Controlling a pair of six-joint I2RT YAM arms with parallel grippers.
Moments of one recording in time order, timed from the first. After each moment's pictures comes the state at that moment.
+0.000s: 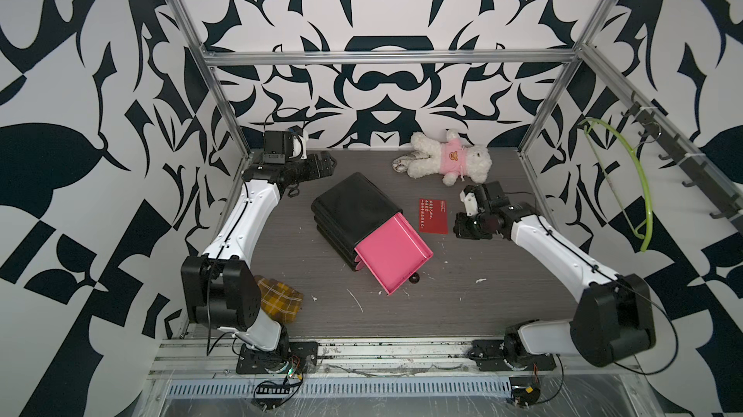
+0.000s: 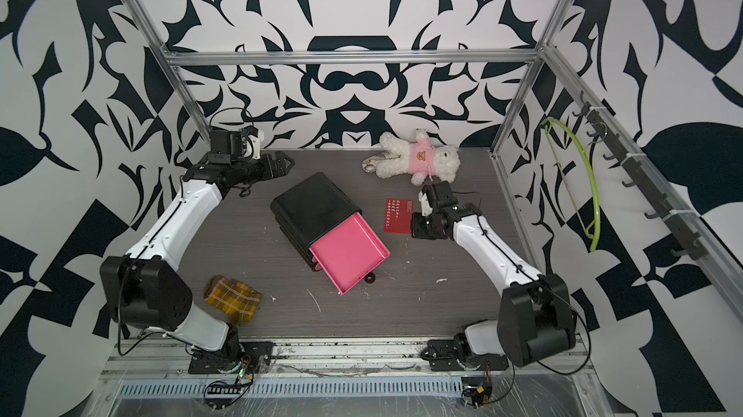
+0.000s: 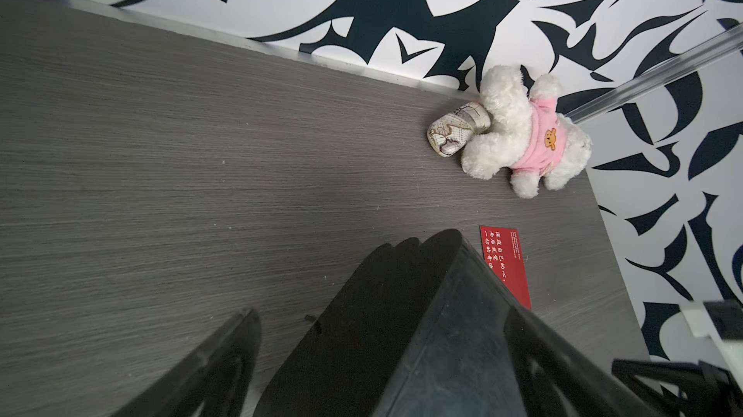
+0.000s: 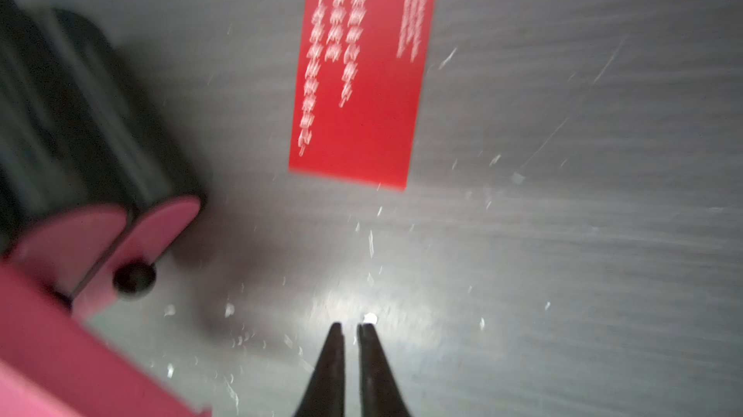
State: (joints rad) left arm -0.12 1.59 1.46 -0.58 0.37 -0.30; right arm 0.28 1.32 0.95 -0.72 -0.20 0.33
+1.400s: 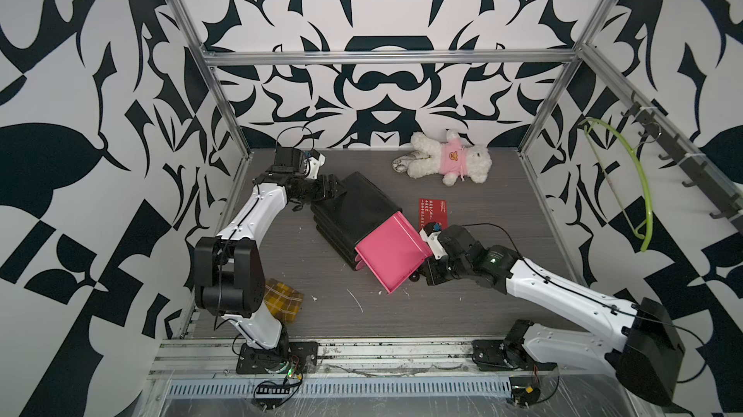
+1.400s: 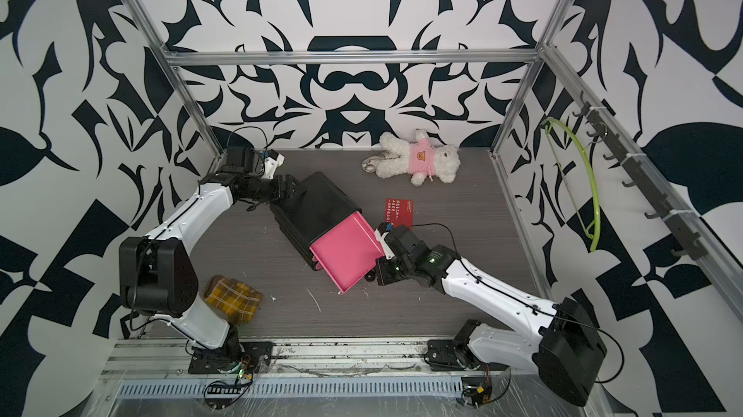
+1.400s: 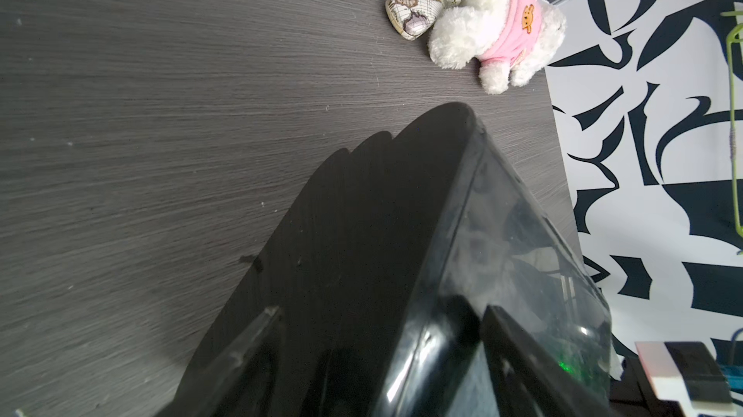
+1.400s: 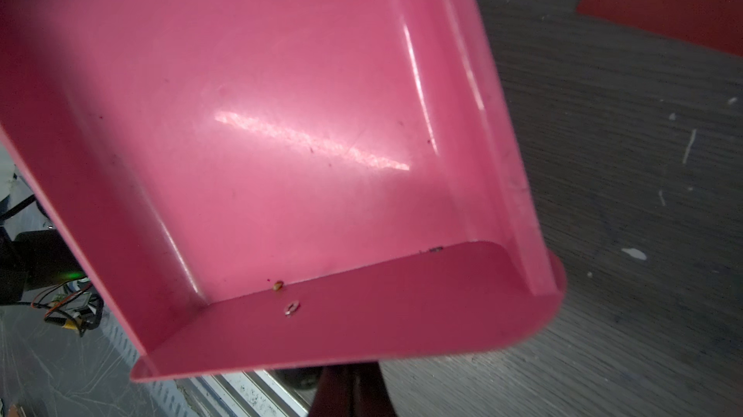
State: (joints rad) left arm -0.13 1.66 1.33 -0.60 0.63 -0.21; right arm 0.79 1.12 0.73 -0.54 -0.19 0.53
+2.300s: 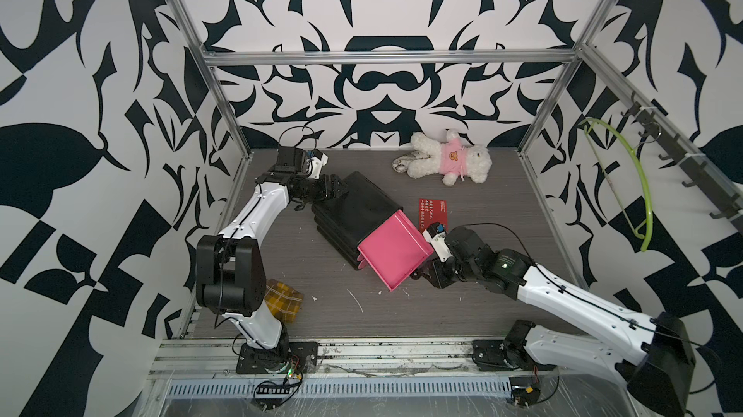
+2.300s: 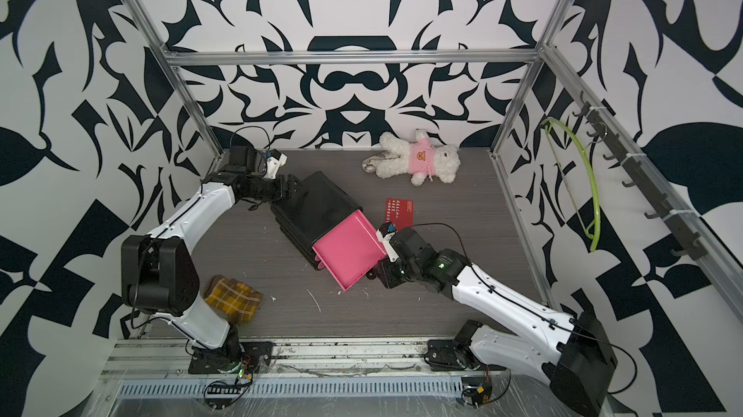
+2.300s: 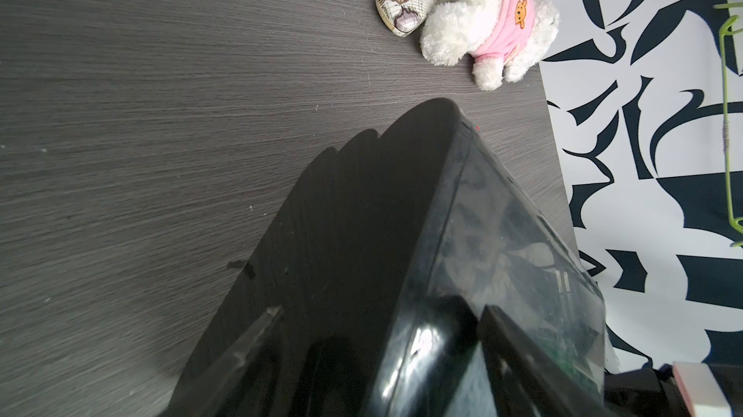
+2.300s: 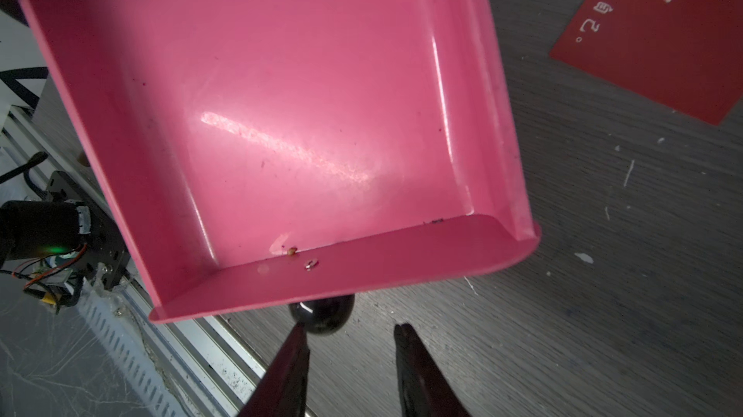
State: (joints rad) left arm -0.14 1.67 1.33 -0.60 0.64 -0.21; right arm 0.80 1.05 0.73 -0.60 -0.15 0.43
